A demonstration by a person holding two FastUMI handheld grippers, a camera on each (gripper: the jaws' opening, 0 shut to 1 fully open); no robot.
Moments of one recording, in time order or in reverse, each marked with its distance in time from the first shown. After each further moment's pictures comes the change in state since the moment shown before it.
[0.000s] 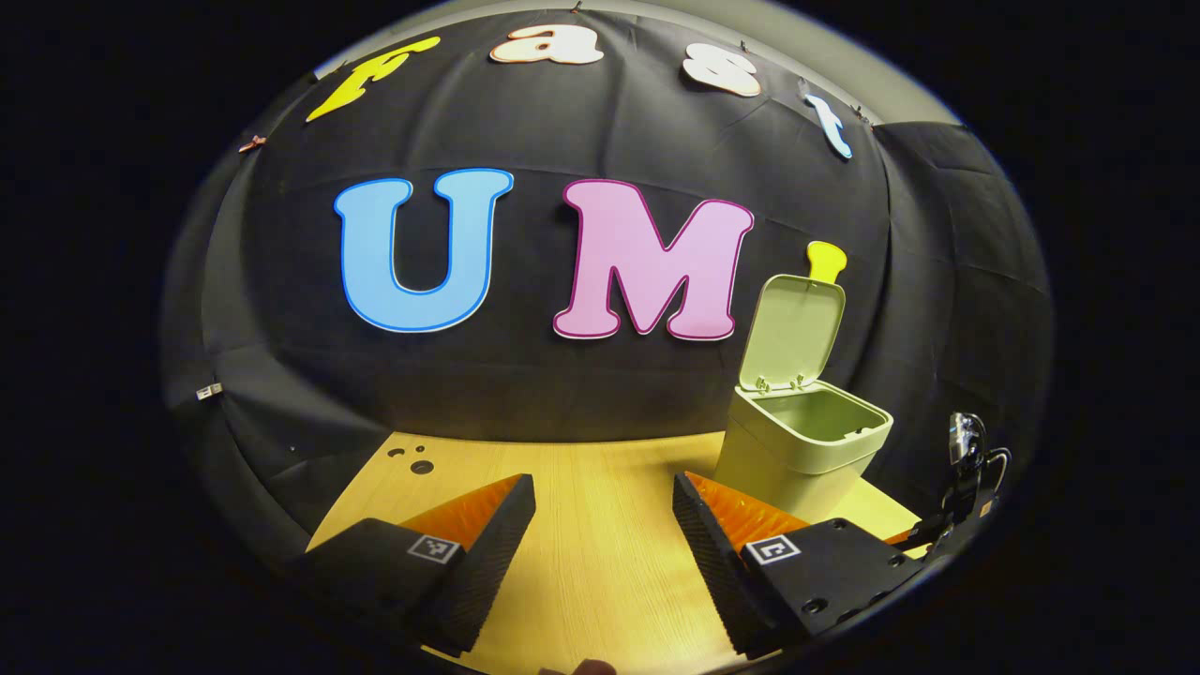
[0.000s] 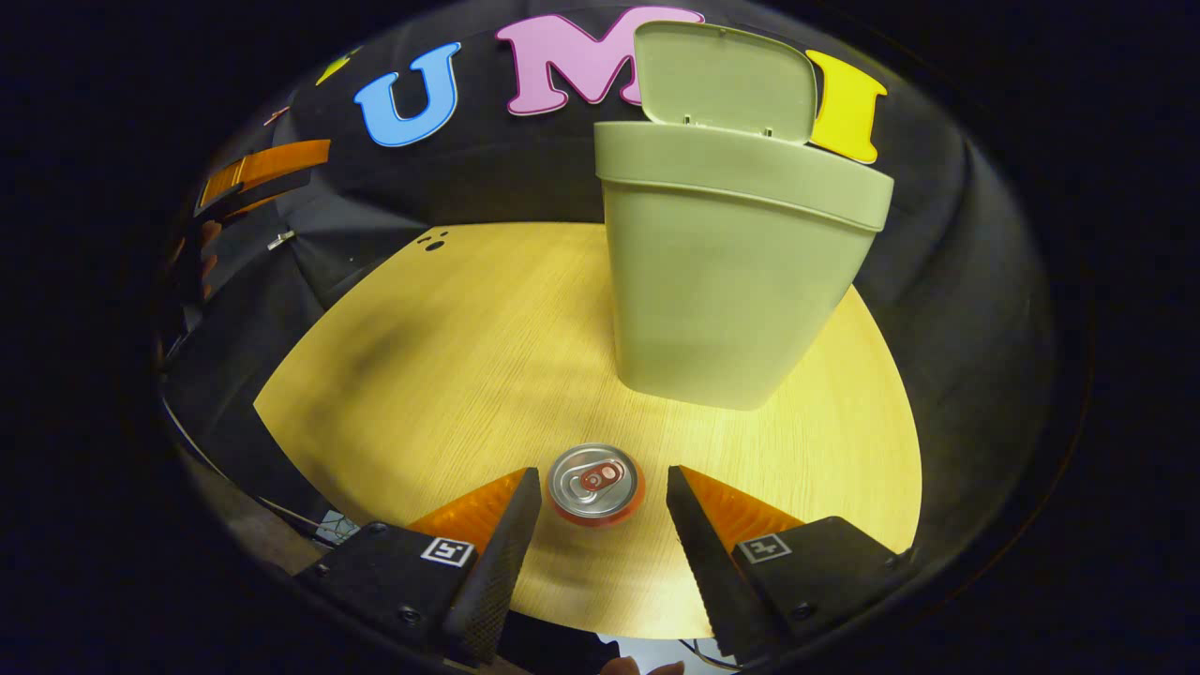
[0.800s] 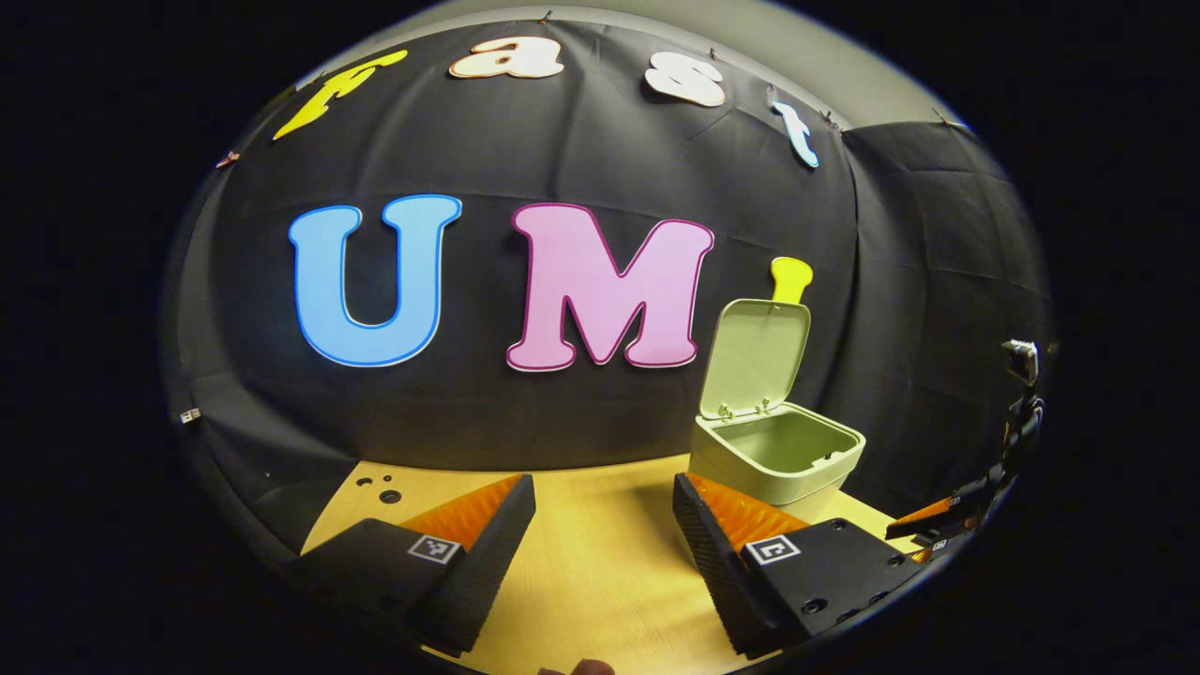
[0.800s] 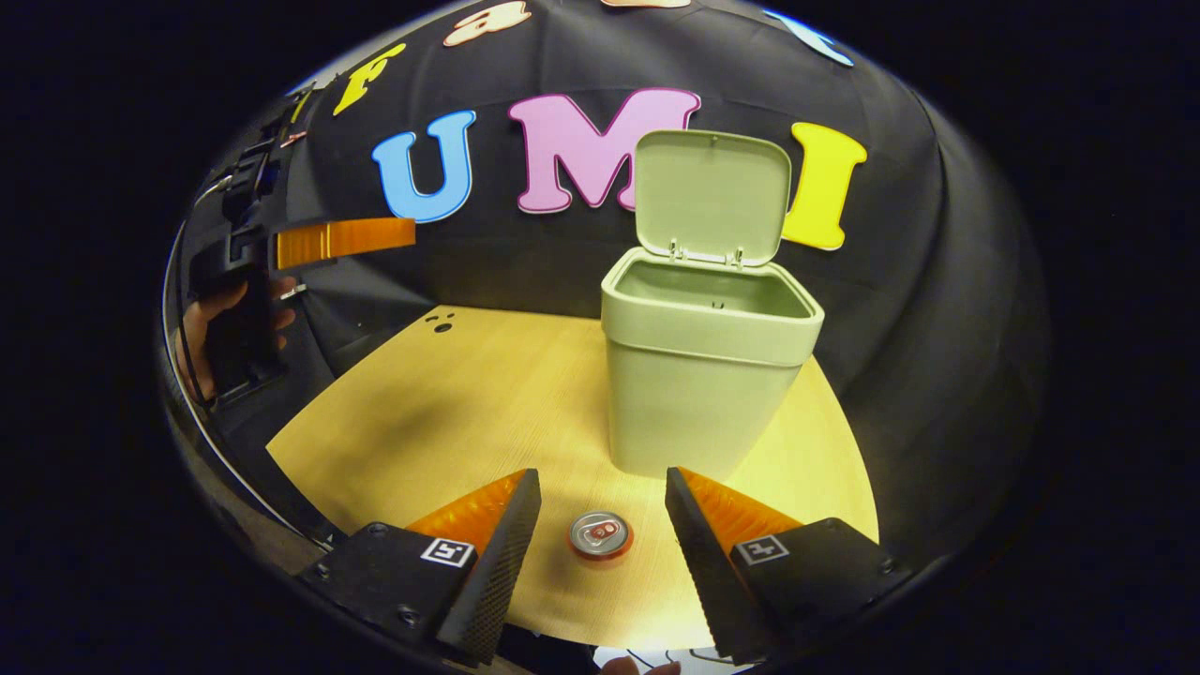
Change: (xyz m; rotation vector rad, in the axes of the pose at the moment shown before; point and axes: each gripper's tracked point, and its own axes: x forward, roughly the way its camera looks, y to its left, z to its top) left arm 0.016 -0.035 0.031 0.037 -0.066 -0.088; right arm -0.078 0.009 0.079 -0.013 -0.255 -0.035
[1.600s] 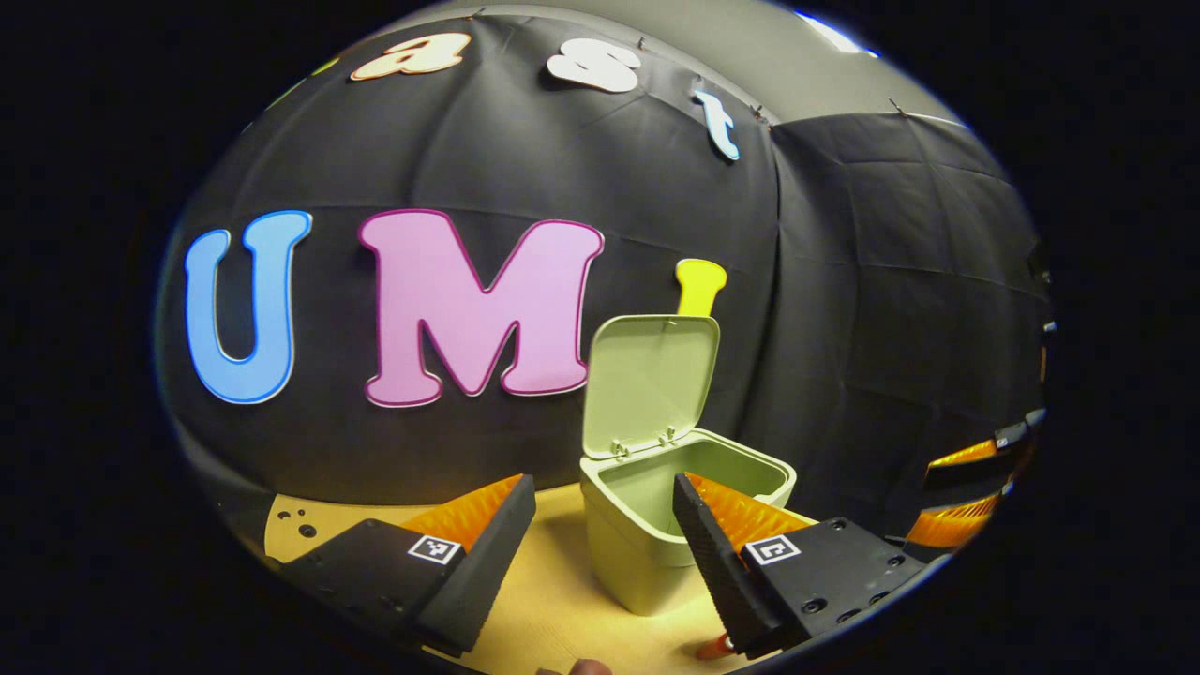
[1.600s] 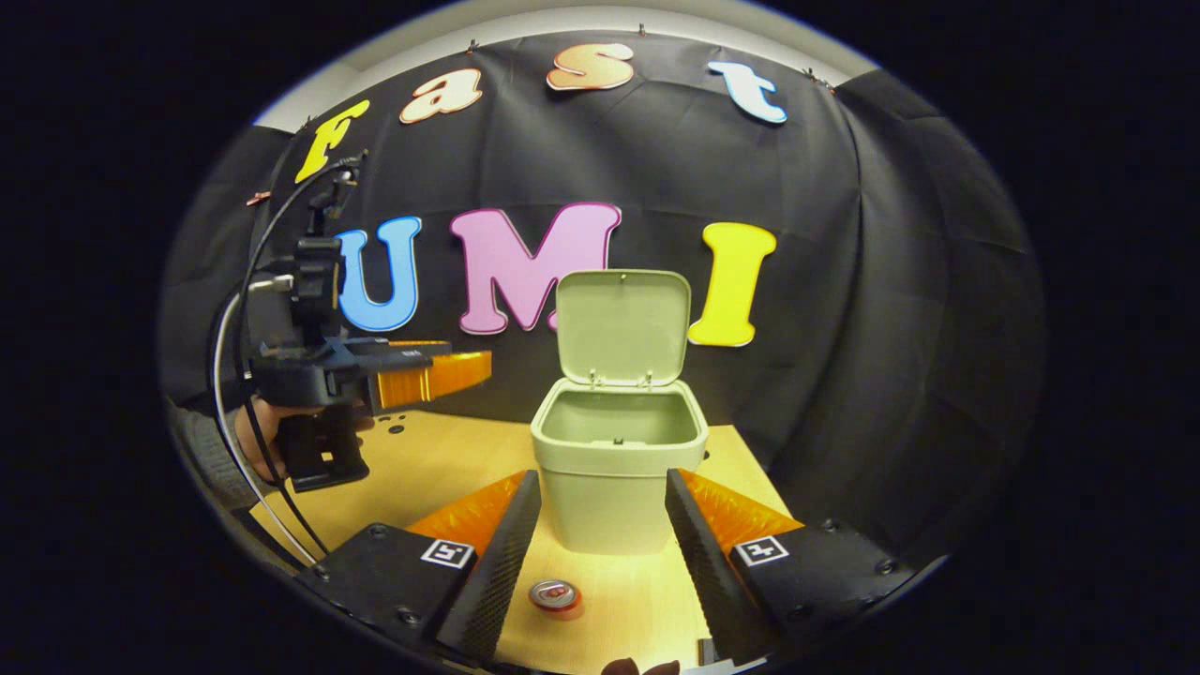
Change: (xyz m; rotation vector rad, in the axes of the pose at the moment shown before) left arm 0.067 -0.109 0.036 0.042 -0.034 -0.246; right arm -0.072 -0.039 0.098 0.063 -0.300 -0.174
